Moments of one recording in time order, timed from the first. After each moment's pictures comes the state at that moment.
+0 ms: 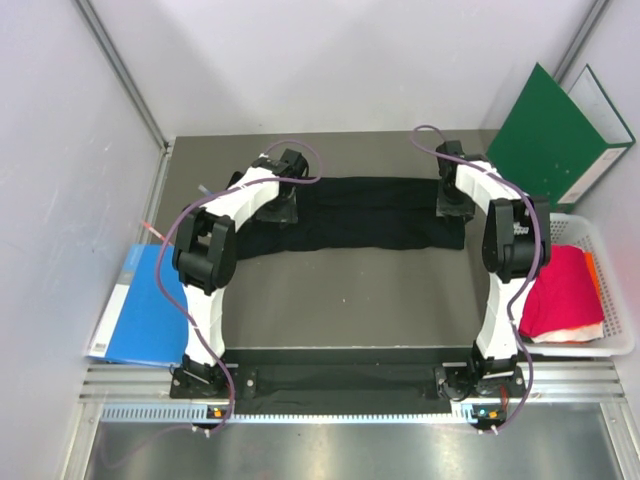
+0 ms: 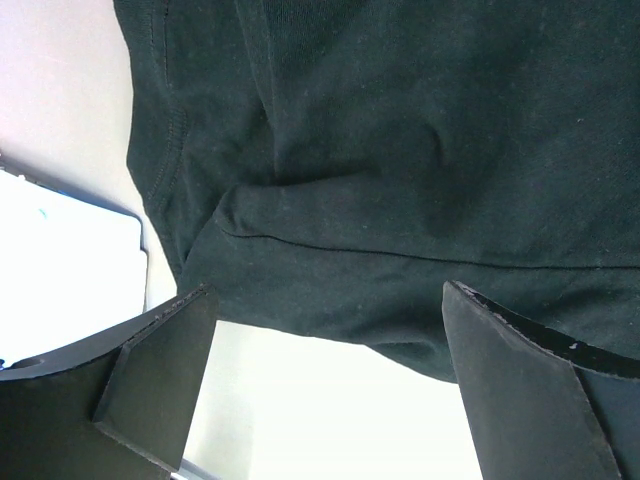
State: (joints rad) left arm -0.41 2.08 1.72 -1.02 -0.49 -0.50; right arm 0.11 2.05 1.61 -0.85 0.36 0.25
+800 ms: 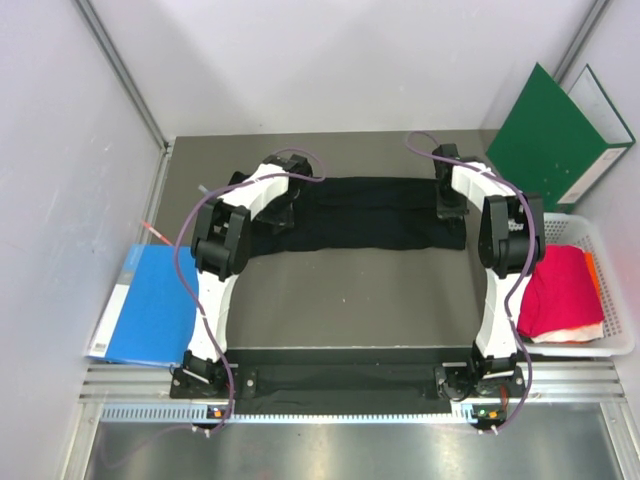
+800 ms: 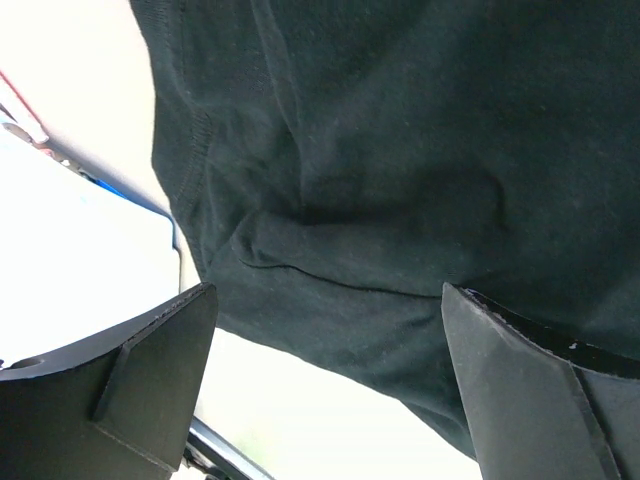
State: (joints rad) left arm -0.39 2.27 1.89 -1.19 -0.60 -0.53; right arm 0.11 2.12 1.62 -0.83 0.32 0.18
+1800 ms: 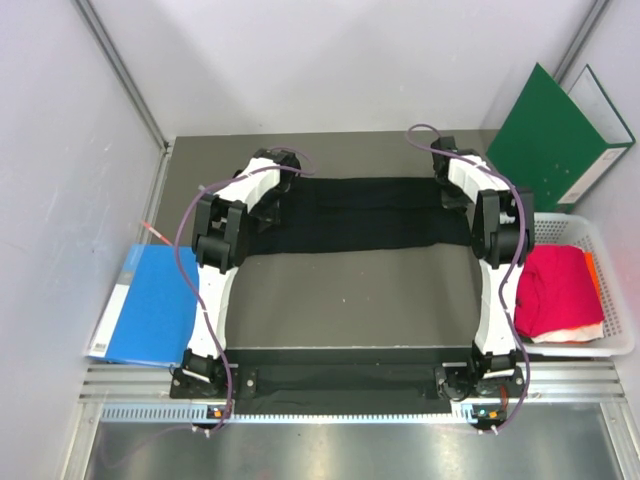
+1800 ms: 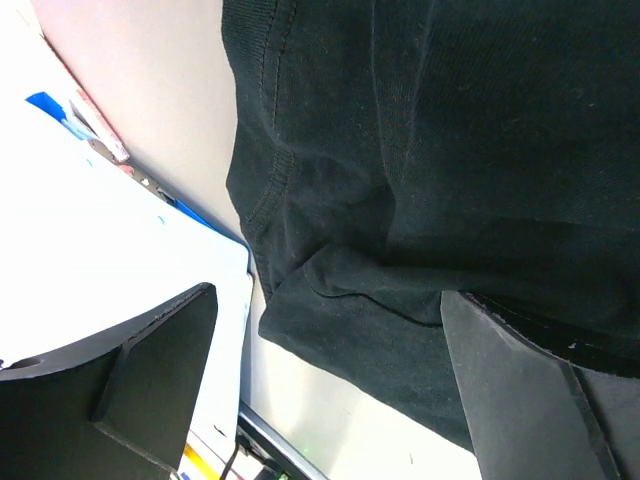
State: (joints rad) left arm -0.31 2.38 2.02 -1.30 -0.67 -0.45; right arm 0.10 2.26 1.80 -0.85 0.54 0.18
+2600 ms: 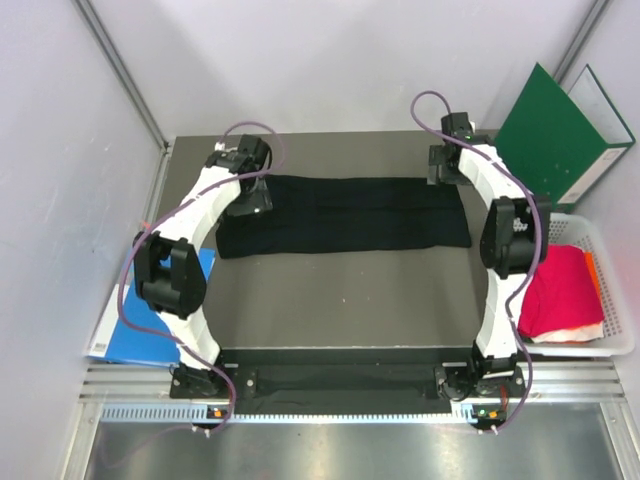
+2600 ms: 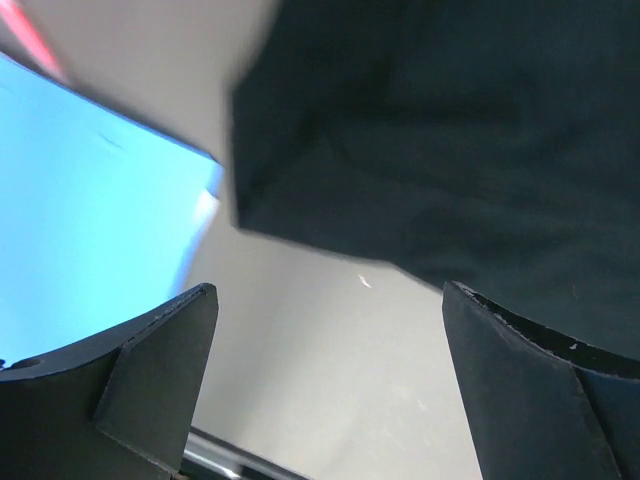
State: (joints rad) left arm -0.28 1.81 1.65 -1.07 -0.46 -0.55; right arm 0.10 2.09 1.83 -0.76 0.36 0.15
